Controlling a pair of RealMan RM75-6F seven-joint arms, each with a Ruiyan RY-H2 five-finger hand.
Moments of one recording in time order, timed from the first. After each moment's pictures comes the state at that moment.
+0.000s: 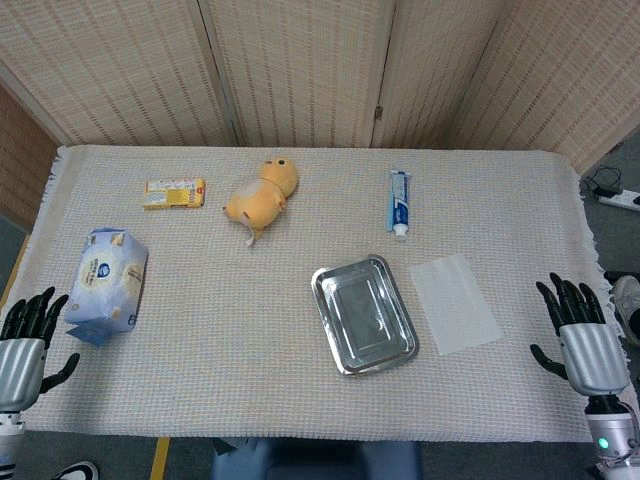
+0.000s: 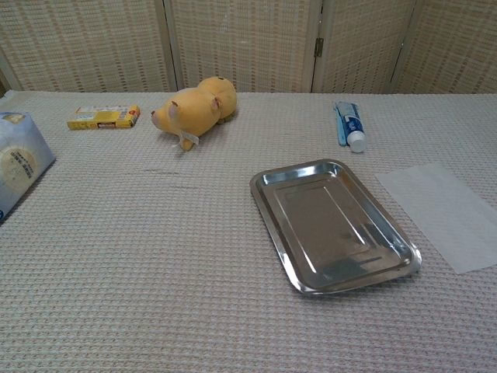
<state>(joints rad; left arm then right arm) -0.09 -1.15 -0.05 -1.58 1.51 1.52 0.11 0.08 -1.15 0.06 -1.59 -1.52 1.49 -0.13</state>
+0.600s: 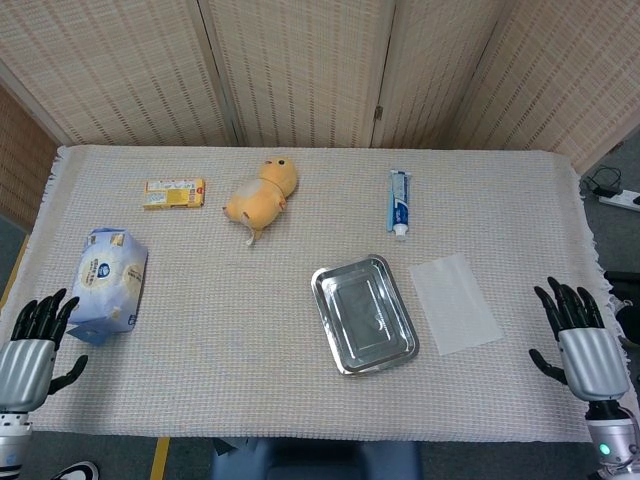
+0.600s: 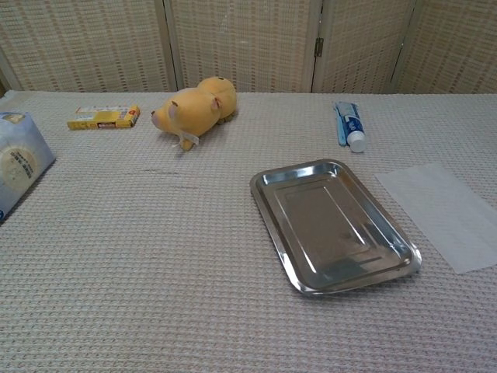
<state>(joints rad) -0.10 -1.15 -0.04 -1.59 1.53 1.51 0.11 0.07 -1.15 0.04 -1.60 -1.55 1.50 -0.13</state>
